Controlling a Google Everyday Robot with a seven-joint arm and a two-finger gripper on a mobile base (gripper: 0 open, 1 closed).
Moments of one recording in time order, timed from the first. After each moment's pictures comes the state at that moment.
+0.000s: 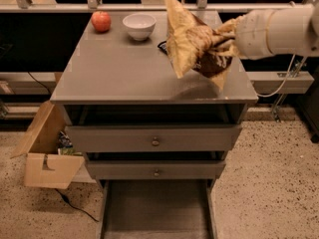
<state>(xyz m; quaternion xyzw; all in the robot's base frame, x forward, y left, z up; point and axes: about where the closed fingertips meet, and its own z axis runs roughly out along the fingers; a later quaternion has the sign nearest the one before) 0.627 -0.139 0.968 -0.69 0.50 -0.11 0.52</state>
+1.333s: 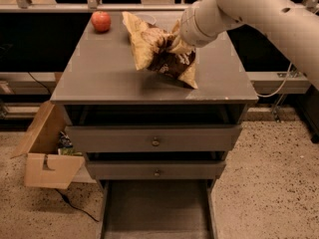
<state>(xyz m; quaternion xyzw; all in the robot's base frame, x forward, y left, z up) 0.698 -0.041 0.923 -0.71 0.57 -0.07 0.40</state>
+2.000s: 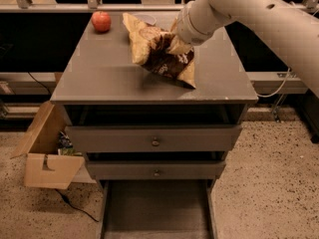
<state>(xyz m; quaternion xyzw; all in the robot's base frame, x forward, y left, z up) 0.713 -0.043 0.914 -0.71 0.59 -0.08 0.38</state>
